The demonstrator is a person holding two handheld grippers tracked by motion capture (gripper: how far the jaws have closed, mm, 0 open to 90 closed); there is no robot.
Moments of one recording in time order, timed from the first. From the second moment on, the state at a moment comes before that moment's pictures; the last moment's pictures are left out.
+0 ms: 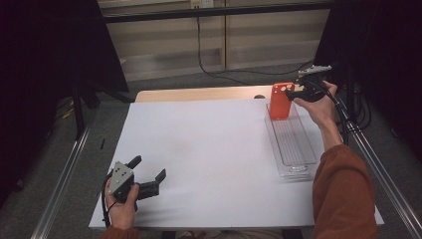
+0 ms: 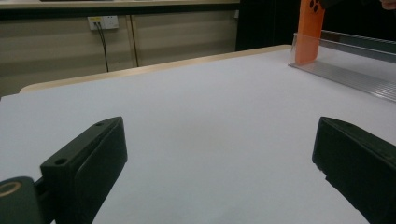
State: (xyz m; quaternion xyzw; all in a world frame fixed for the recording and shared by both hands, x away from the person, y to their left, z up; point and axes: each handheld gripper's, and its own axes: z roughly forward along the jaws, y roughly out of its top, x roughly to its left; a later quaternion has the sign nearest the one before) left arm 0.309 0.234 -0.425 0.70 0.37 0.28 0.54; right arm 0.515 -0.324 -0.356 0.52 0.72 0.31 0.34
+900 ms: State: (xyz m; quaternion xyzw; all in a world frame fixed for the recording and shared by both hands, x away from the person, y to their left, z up) left arm 0.312 0.233 -0.425 0.69 0.38 0.28 0.54; right arm 0.497 -0.338 -0.363 0.54 0.69 0.36 0.32
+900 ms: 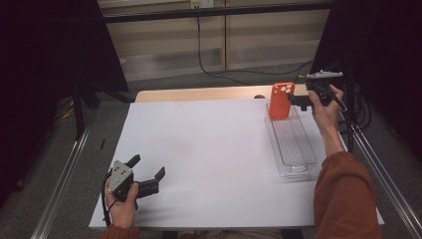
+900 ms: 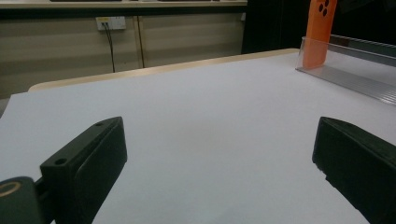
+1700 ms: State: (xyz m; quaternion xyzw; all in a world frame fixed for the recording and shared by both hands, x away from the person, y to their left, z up) left arm 0.308 0.233 -0.424 0.69 0.38 0.28 0.55; right arm 0.467 -0.329 -0.367 0.53 0.67 0.41 0.33
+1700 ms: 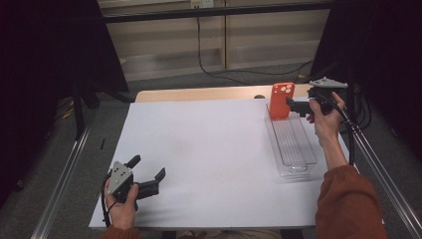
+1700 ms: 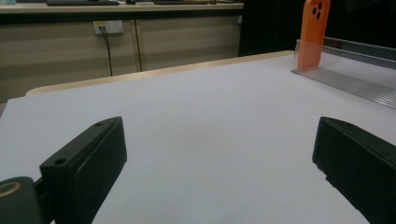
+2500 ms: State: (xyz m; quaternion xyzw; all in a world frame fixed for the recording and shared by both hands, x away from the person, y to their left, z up) left arm 0.306 0.235 -0.422 0.69 0.38 0.28 0.55; right arm 0.419 -0.326 -0.371 0.50 0.62 0.47 0.39
